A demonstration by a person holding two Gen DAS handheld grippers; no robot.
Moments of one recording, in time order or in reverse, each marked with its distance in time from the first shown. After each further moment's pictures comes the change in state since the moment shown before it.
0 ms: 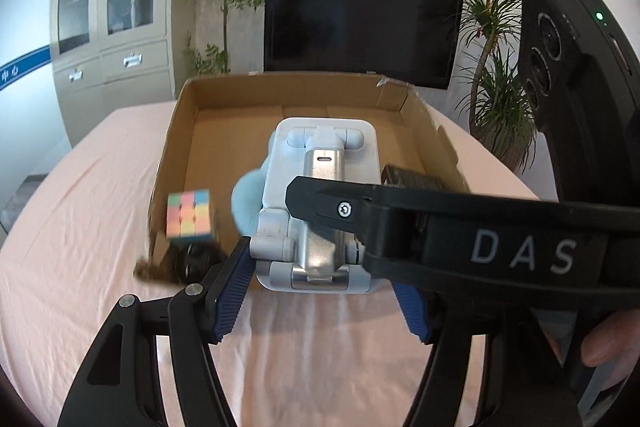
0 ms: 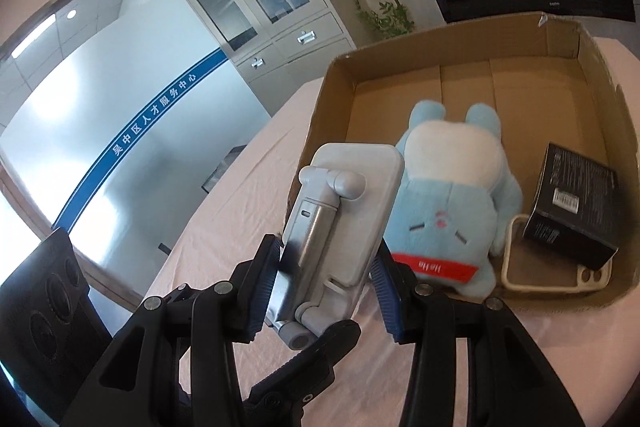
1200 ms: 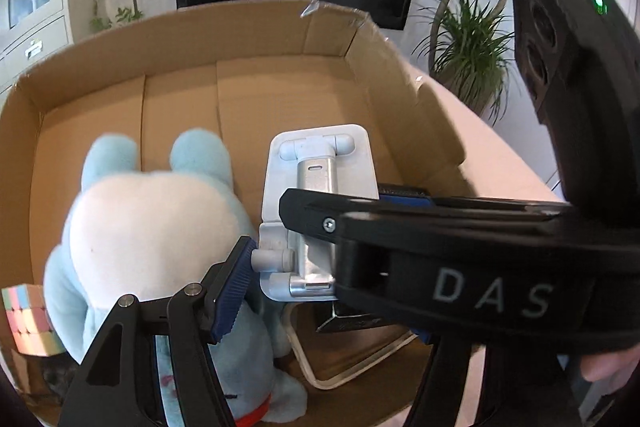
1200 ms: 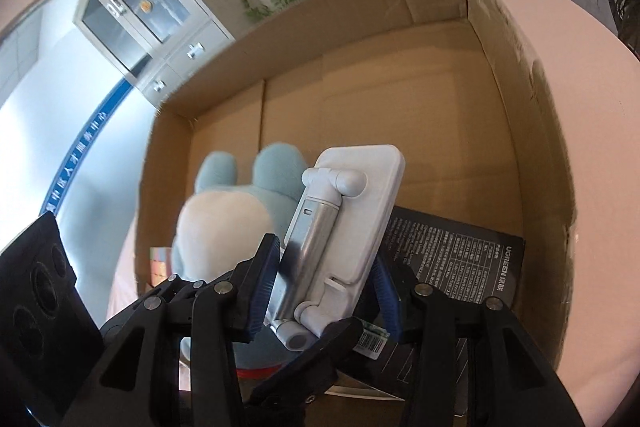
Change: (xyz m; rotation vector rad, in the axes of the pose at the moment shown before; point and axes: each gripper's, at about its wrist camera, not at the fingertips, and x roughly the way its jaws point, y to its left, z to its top) left arm 0.184 -0.082 0.040 0.098 0.223 -0.189; right arm 0.042 -0.191 0.068 0.221 0.076 -0.213
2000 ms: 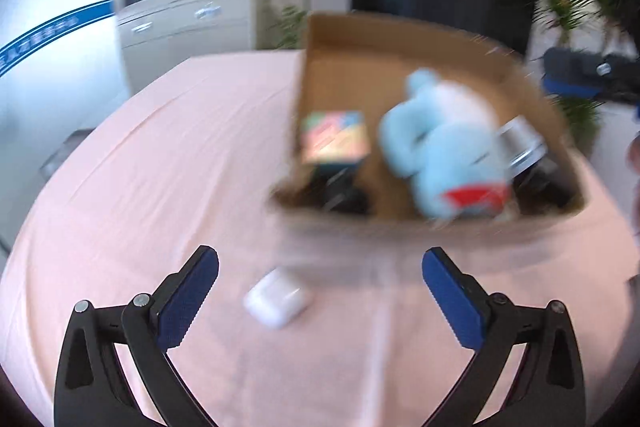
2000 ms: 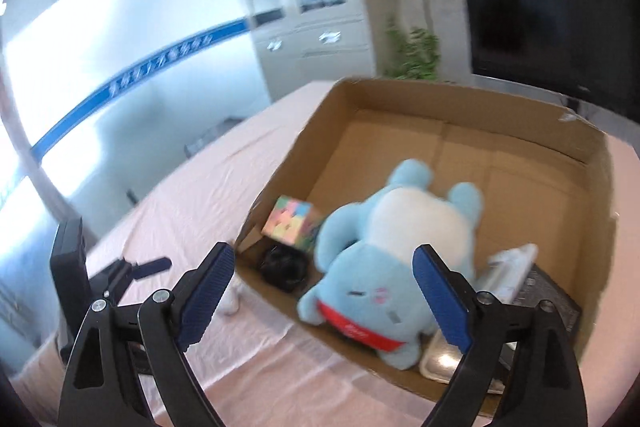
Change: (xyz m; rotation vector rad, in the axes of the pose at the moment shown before) left arm -0.180 0.153 -0.180 -0.241 -0.099 0.398; right arm -0.054 0.172 -0.073 -0.565 -0.058 0.103
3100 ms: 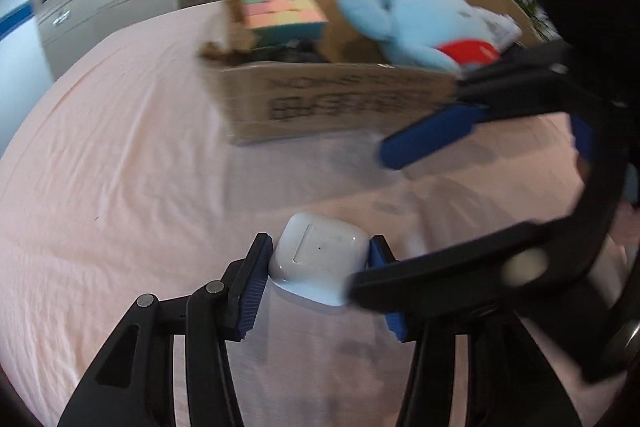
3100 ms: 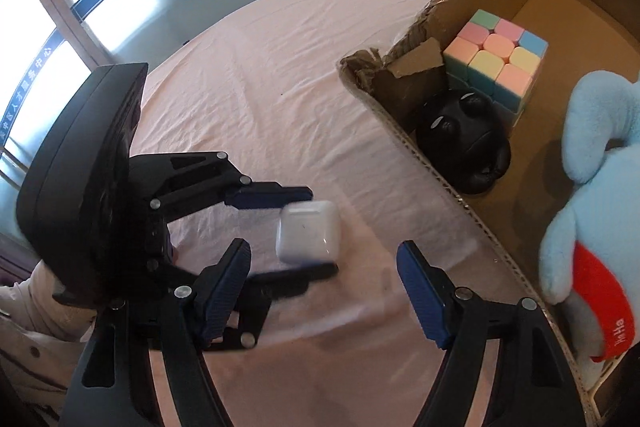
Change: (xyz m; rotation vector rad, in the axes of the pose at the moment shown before) left arm 0.060 0.001 -0.060 0.239 0.142 -0.251; right arm 0.165 0.081 -0.101 -0.222 0.442 0.262
